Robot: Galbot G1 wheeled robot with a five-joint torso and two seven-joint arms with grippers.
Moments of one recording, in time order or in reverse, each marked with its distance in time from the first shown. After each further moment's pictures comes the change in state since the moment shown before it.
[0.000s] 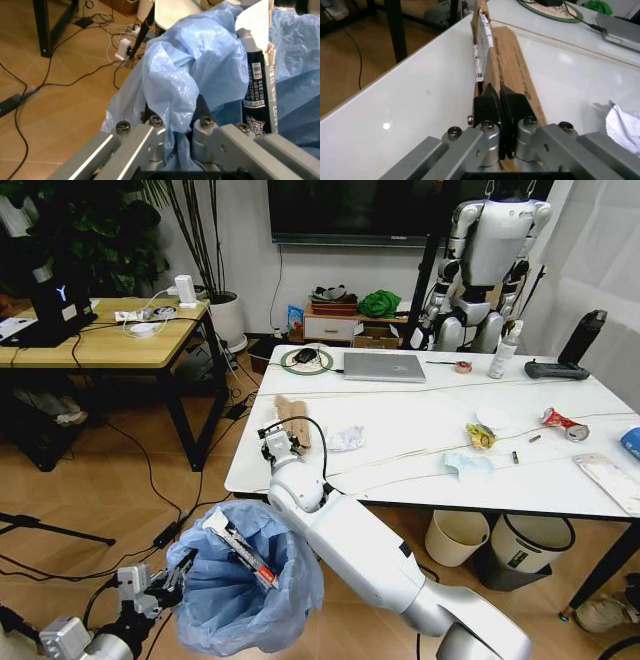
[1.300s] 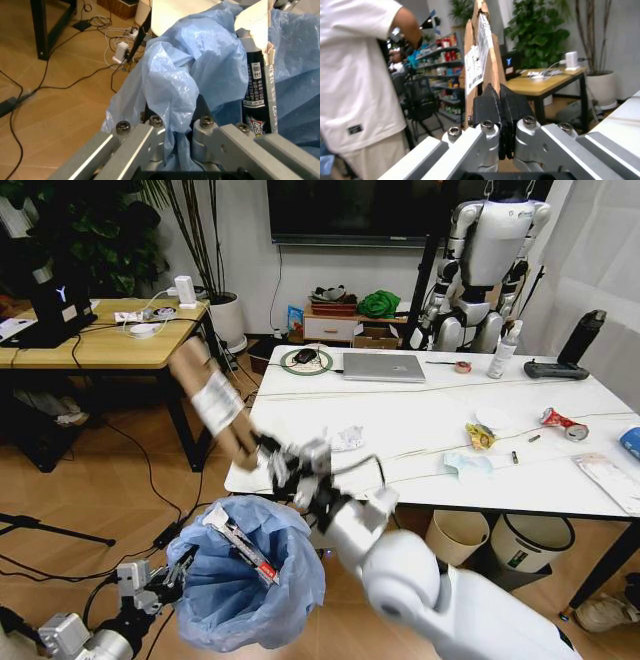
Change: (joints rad) left arm 0.000 0.002 -0.011 -0.013 -0.028 0.001 -0.004; right arm -0.309 -0.551 -0.115 0.802 0.250 0.615 -0.324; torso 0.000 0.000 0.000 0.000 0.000
